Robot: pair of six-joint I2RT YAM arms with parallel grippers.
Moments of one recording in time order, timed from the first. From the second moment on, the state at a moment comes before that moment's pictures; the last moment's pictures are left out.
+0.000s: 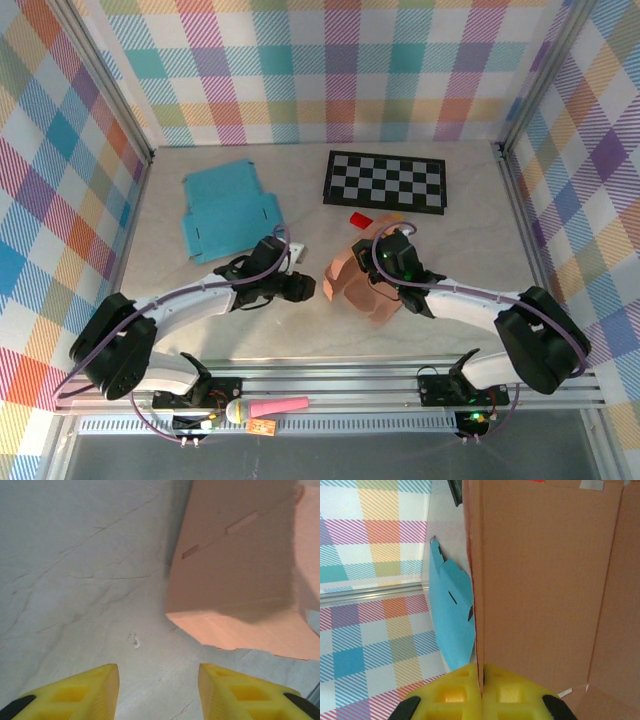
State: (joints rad) left arm -0.69 1.37 0.69 -0.19 0.22 -0.38; right arm 0.66 1.37 0.54 0.40 0.01 1.51
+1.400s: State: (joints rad) left arm -0.79 1.54 0.77 -0.03 0.09 -0.32; right arm 0.65 1.57 0.55 0.70 -0.07 1.55
